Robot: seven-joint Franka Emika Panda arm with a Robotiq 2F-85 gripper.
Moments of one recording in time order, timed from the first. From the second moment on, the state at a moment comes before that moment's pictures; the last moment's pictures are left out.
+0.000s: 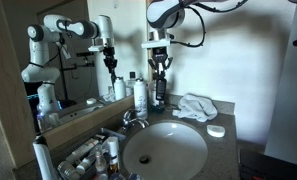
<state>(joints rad) -0.09 0.19 -0.19 -1.60 -0.06 1.81 1.06</state>
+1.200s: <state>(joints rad) 0.04 -0.12 0.06 -2.02 -0.05 1.80 0.78</state>
